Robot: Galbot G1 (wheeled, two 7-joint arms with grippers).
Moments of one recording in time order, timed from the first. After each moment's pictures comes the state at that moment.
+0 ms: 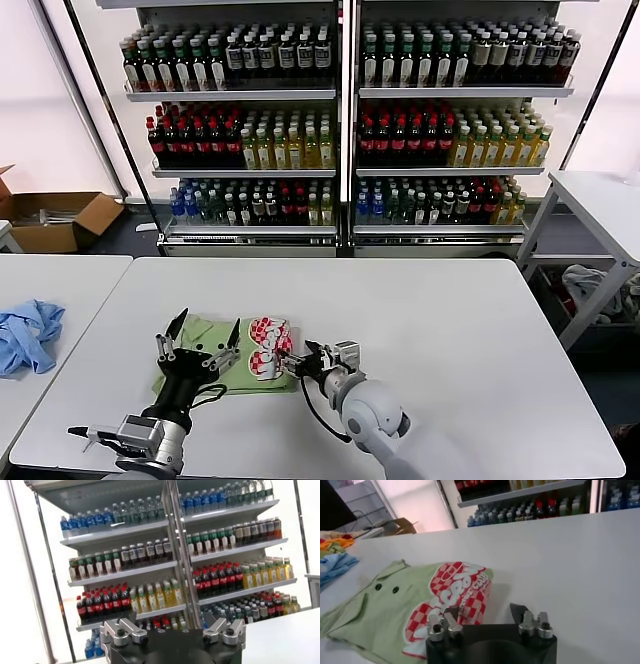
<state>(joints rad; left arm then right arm) 1.54 -1.02 -0.39 -2.33 -0.23 0.23 -0.32 -0.82 1.29 -0.22 1.66 0.79 -0.52 0.29</state>
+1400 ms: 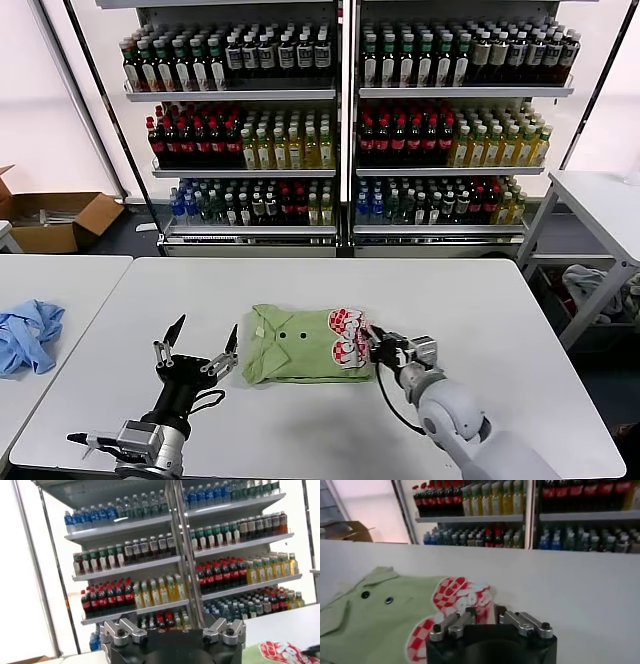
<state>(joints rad) 1.57 -1.03 -0.39 -2.33 -0.23 0.24 -0.35 -0.97 1.02 0.03 1.83 0.68 -0.46 0.24</state>
